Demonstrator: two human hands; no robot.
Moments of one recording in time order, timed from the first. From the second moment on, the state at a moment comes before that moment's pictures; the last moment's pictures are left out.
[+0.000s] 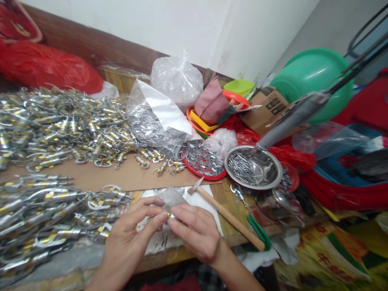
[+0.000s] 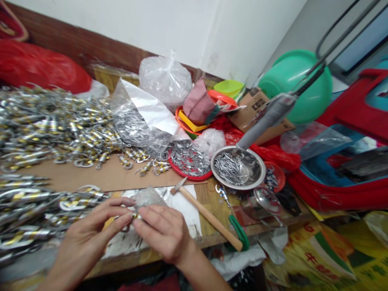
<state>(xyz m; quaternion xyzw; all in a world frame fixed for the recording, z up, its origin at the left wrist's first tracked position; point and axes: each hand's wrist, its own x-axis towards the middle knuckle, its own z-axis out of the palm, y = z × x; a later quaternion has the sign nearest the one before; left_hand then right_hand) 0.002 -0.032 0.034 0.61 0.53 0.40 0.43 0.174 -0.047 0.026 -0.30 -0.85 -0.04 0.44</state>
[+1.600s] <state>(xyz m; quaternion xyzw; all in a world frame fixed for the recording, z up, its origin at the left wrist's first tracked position) 0.005 -0.029 0.001 0.38 0.40 0.38 0.74 0.175 -0.022 0.037 -0.47 -0.80 0.30 0.21</state>
